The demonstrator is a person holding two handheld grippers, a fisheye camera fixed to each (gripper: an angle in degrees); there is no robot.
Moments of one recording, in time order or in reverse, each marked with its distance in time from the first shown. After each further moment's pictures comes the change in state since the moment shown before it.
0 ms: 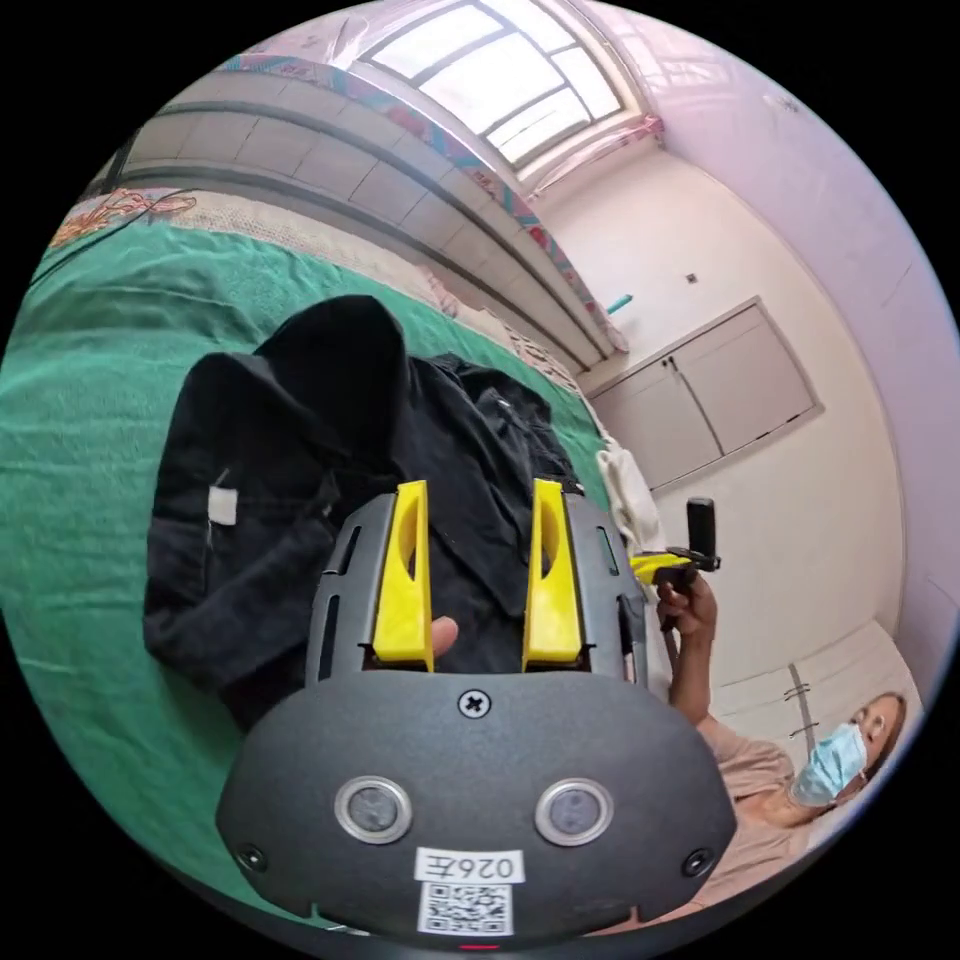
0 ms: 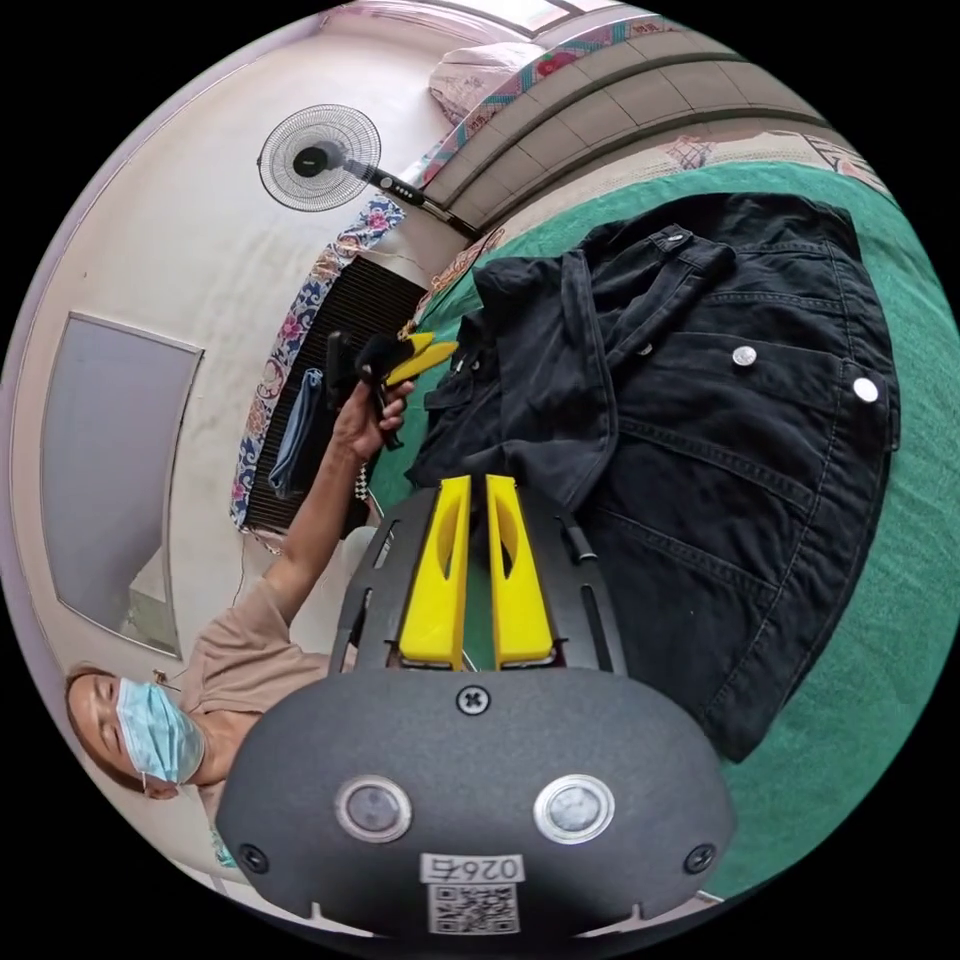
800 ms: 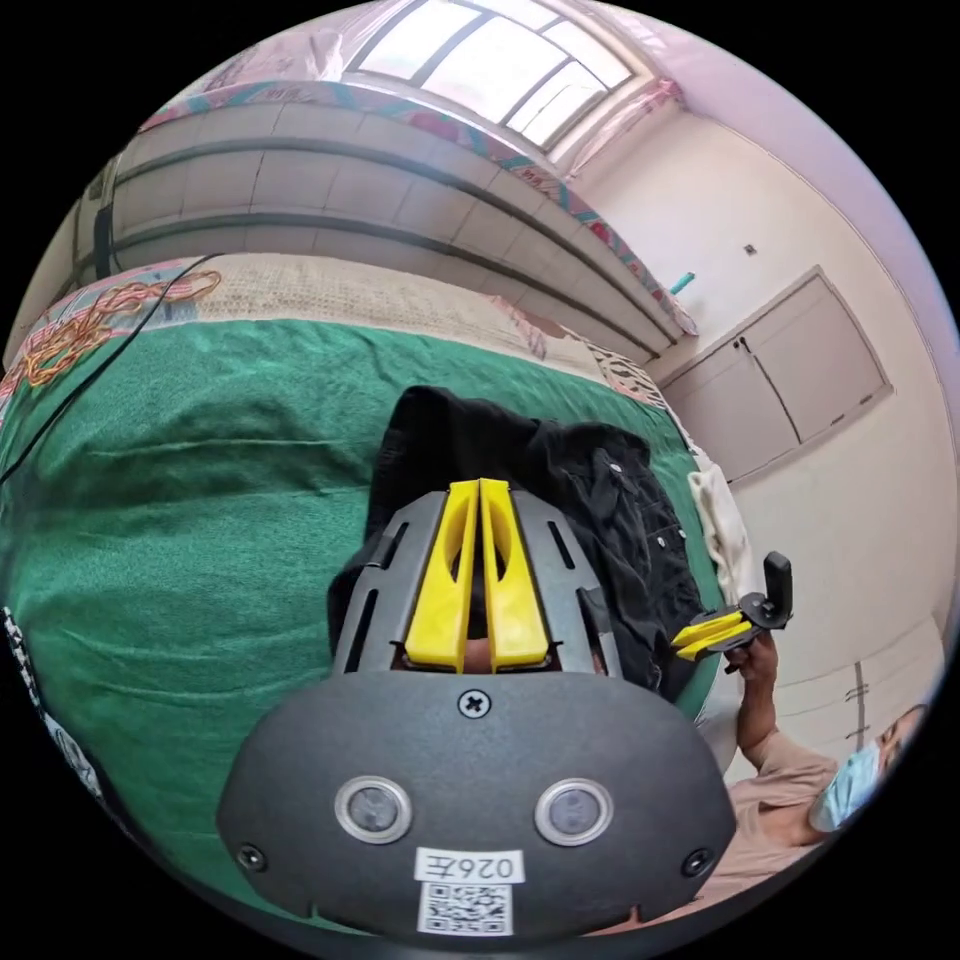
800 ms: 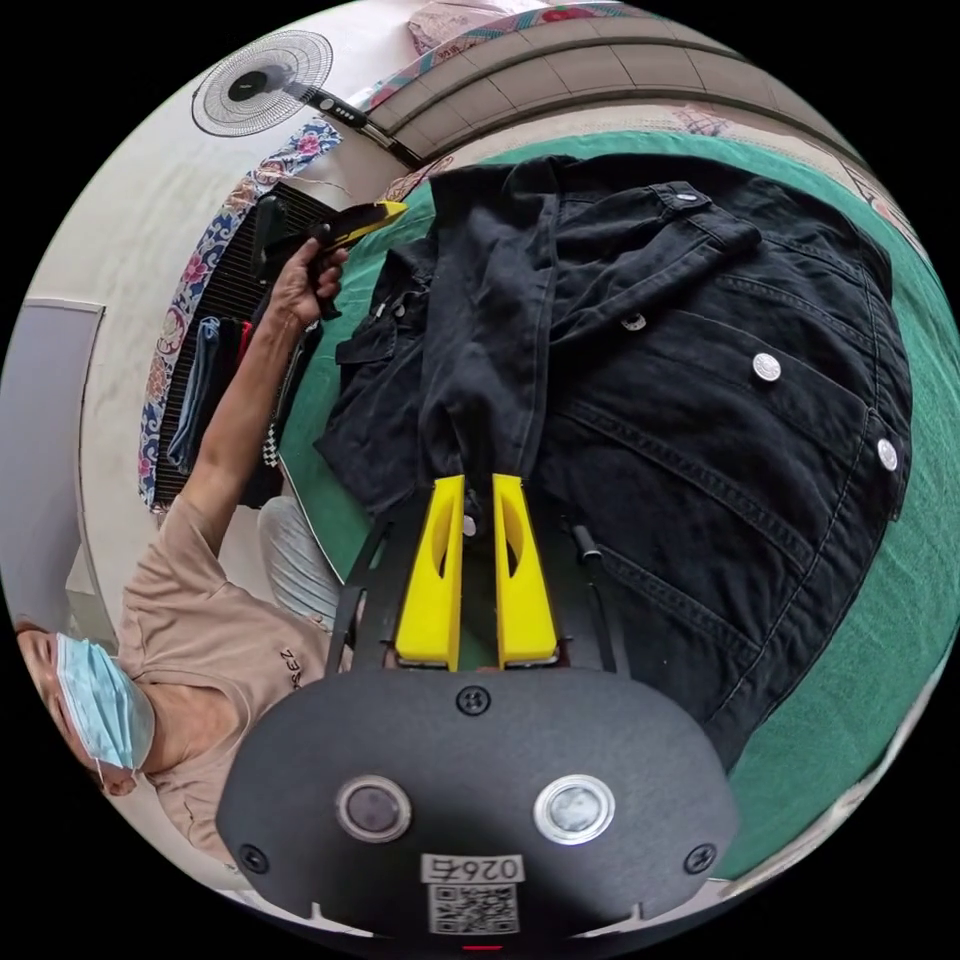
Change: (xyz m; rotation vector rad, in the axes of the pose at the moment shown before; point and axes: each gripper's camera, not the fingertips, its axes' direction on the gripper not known) left arm -0.029 -0.086 -0.023 0.025 -0.131 0.127; right arm 0.183 0.046 0.265 -0.195 0.262 -0.001
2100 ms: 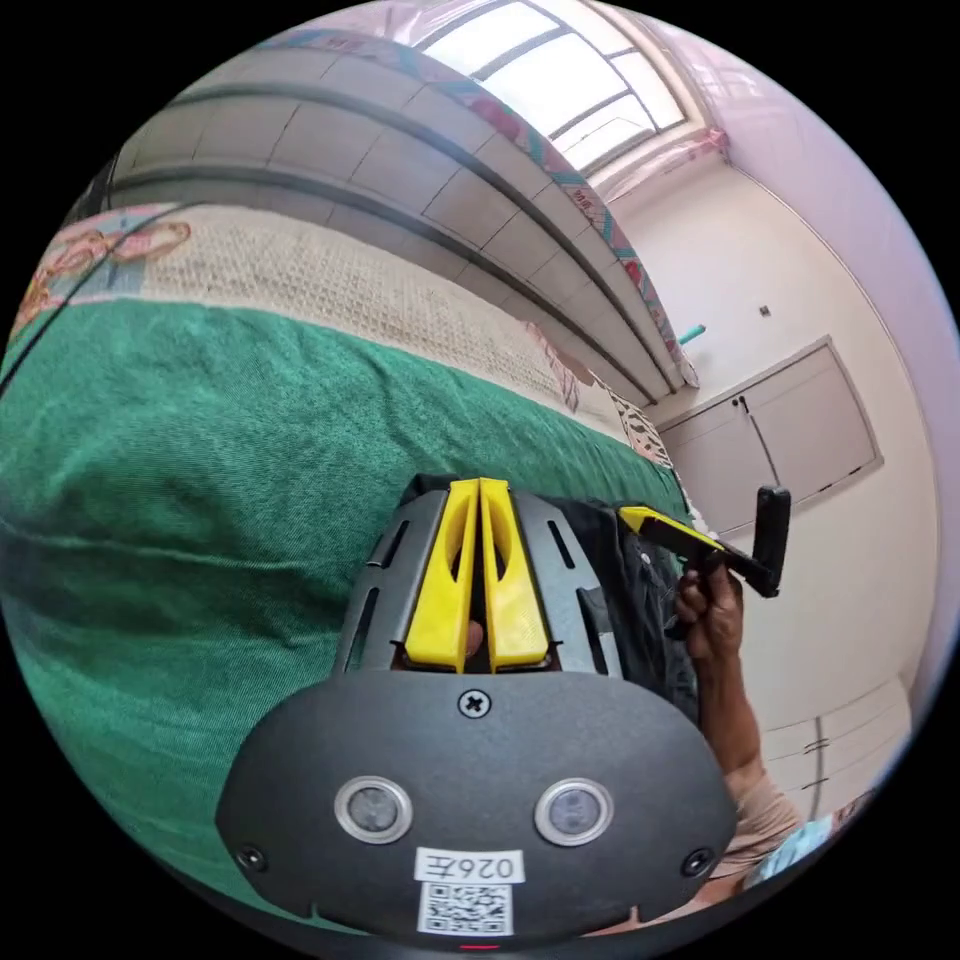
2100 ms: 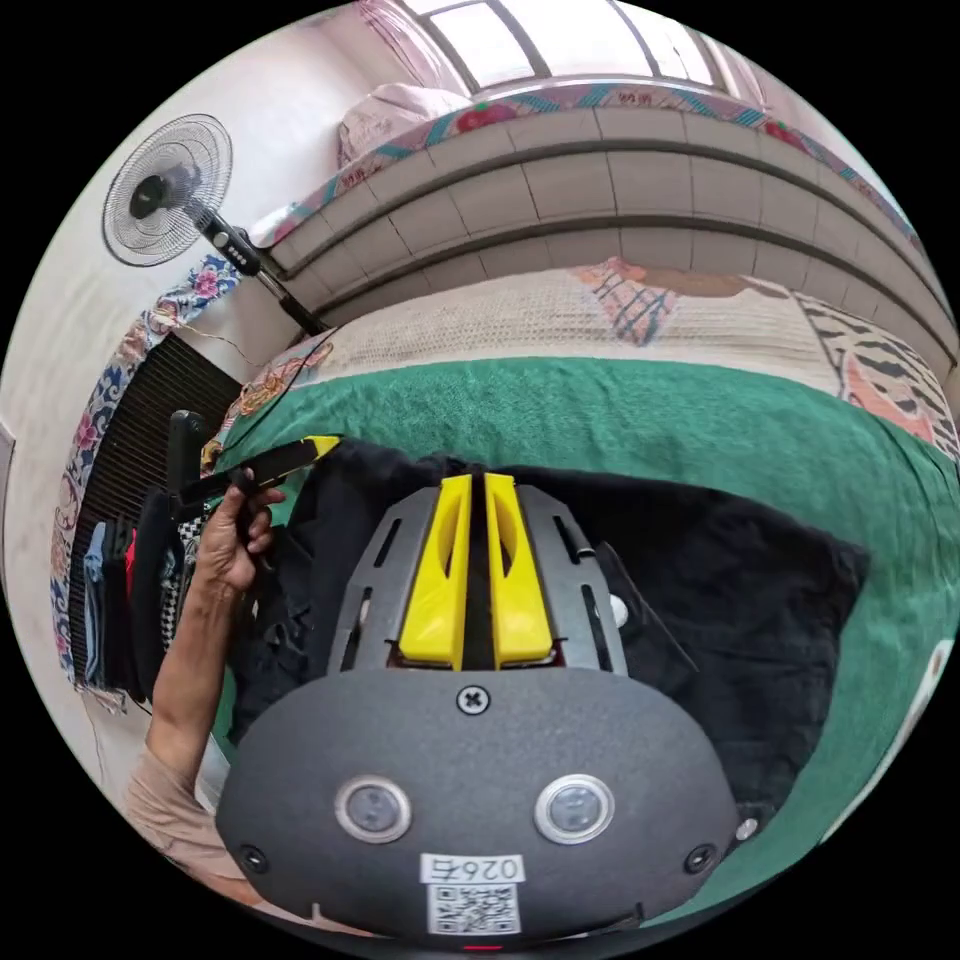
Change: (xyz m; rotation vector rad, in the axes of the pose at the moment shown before) left arm -0.091 -0.021 0.024 0.060 -0.001 -0.094; right arm 0.208 -0.185 0.175 0.375 0.302 0.119
